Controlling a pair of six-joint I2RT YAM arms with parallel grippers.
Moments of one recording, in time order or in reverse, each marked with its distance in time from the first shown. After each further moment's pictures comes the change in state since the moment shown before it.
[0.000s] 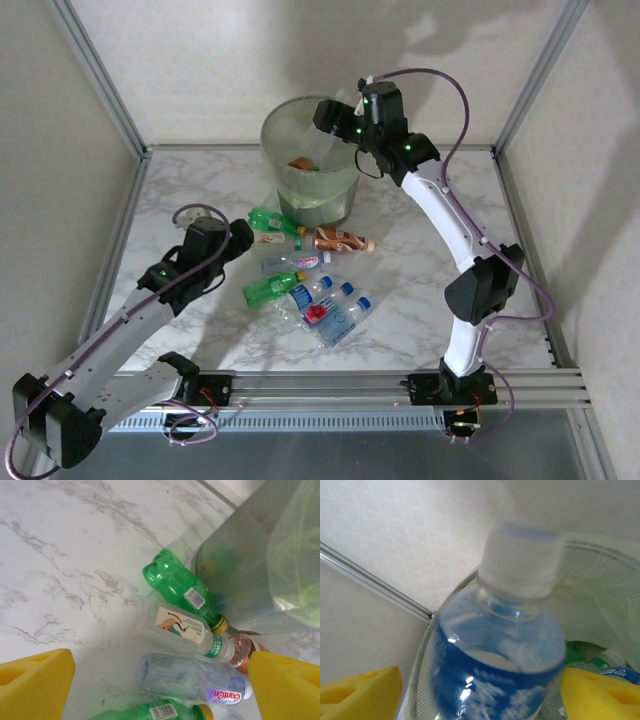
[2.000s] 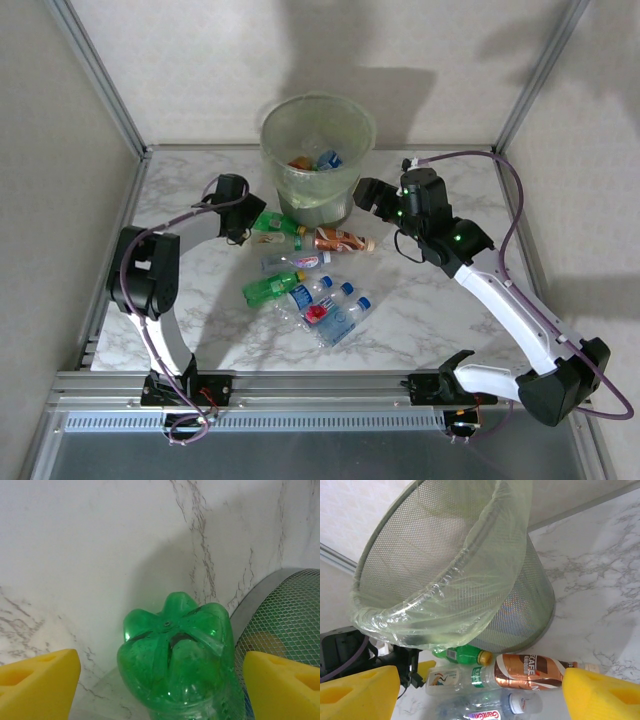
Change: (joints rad) left arm 0.241 0.885 0.343 0.266 0.386 -0.330; right arm 0.071 -0.669 -0.808 0.024 0.177 0.094
